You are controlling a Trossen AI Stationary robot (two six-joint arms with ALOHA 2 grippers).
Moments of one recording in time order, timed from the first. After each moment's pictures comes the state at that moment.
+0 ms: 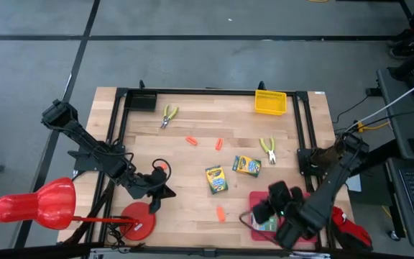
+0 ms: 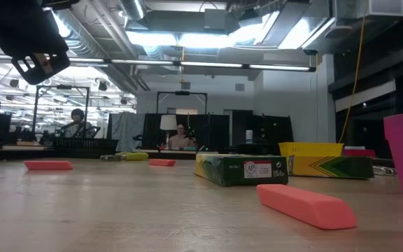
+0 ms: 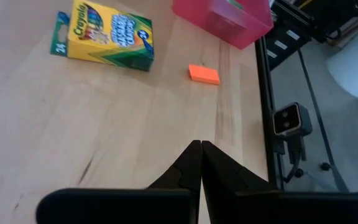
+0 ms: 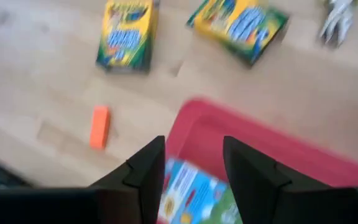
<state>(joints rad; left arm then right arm) -0.65 1.25 0.58 0.06 -0.39 -0.85 0.90 1.76 1.56 -1.43 0.51 2.10</state>
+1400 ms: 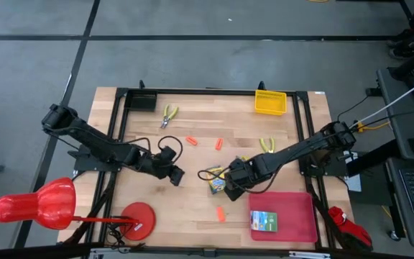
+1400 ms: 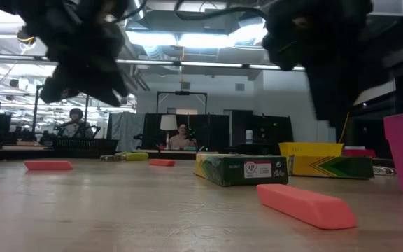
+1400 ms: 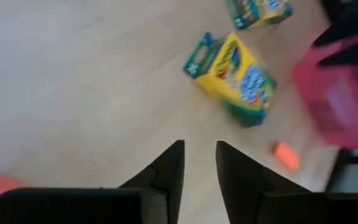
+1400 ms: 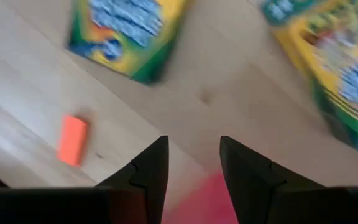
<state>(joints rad) -0.35 1.32 0.67 -0.17 -0.31 -1.28 0.37 1.76 1.25 -0.84 -0.02 1.25</state>
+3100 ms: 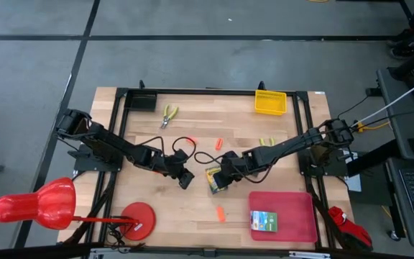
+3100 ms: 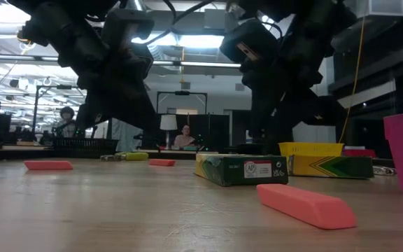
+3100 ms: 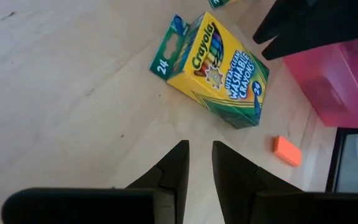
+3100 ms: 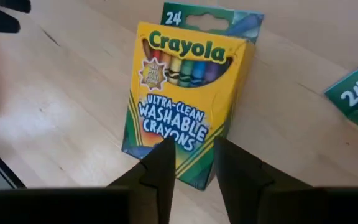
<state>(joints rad) -0.26 1.51 0.67 0.10 -0.15 -1.06 0.25 1.77 1.07 -0.38 -0.01 1.32</state>
